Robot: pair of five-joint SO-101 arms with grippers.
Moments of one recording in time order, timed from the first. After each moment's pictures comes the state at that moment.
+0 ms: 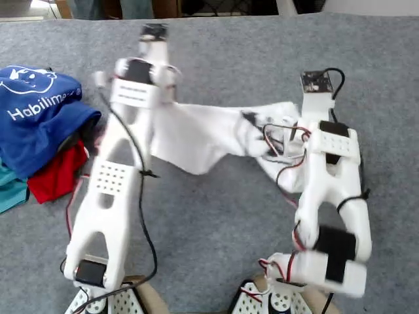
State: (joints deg) left arm 3.3 66.3 -92.4 99.6 10.3; right arm 14.9 -8.4 31.3 50.3 17.4
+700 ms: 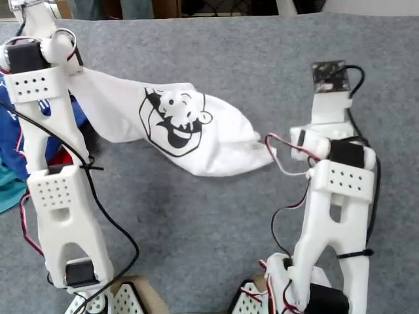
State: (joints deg) left arm -15.8 39.6 -79.7 100.7 6.7; right arm 13.5 -30.4 38.5 58.2 20.0
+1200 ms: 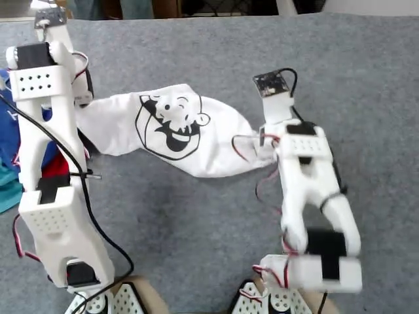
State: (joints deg) left arm -14.0 22.8 -42.8 100.7 0.5; right arm 3.2 0.5 30.6 48.0 19.8
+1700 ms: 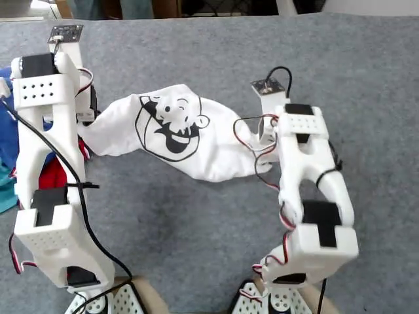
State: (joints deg) left arm -13.8 13.8 -26.2 97.6 -5.0; right arm 3.2 5.8 19.7 68.9 19.2
